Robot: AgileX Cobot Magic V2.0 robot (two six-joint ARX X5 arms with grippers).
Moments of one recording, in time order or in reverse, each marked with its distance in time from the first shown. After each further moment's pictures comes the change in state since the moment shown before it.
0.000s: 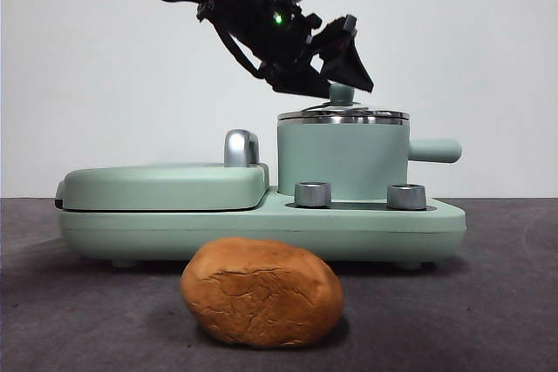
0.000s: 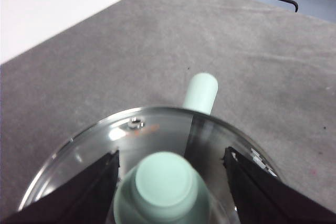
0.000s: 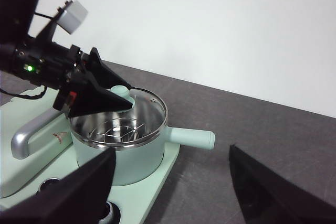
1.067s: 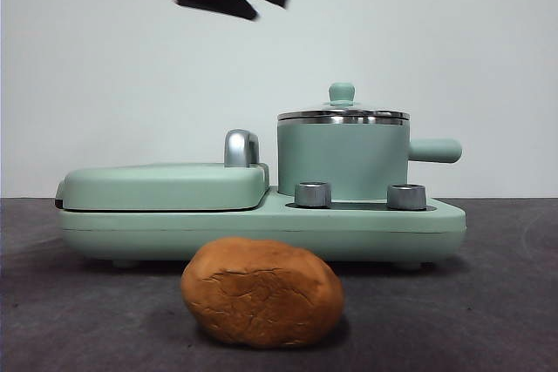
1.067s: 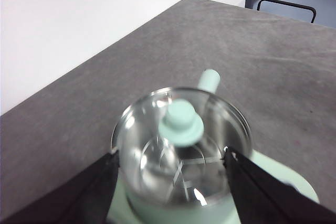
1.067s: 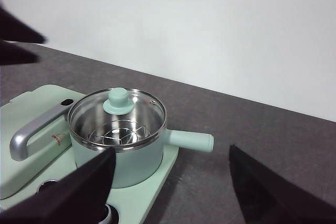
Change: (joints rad) left arm 0.090 -0.423 -0.263 -0.112 0.003 0.080; right arm 0.000 0.000 0.000 0.010 0.000 -0.006
